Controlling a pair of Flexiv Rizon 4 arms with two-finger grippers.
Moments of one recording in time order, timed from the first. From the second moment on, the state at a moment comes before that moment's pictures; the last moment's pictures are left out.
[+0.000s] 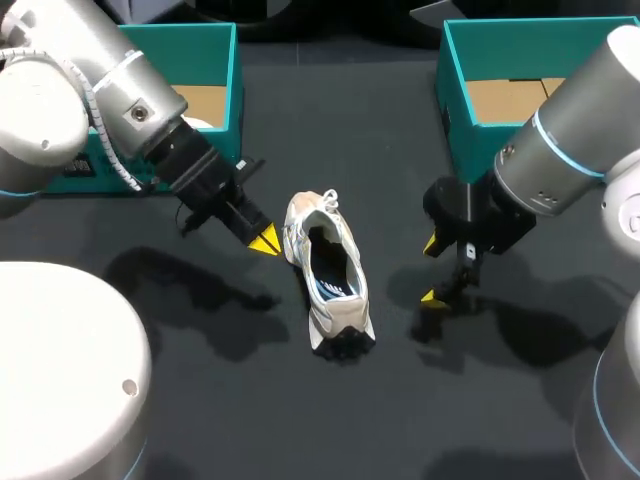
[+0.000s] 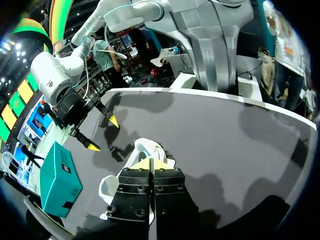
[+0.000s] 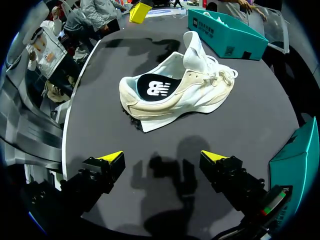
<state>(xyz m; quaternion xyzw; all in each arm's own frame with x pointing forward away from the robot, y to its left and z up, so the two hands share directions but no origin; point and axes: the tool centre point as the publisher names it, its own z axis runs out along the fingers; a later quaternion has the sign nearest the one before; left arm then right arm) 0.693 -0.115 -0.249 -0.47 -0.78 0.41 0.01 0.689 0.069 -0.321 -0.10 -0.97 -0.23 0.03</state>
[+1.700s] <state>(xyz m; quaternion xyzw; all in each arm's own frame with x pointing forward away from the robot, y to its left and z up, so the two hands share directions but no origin) 0.699 -0.166 -0.297 -0.71 -0.67 0.19 0.08 0.692 0.039 -0.315 -0.15 -0.97 -0.20 0.01</state>
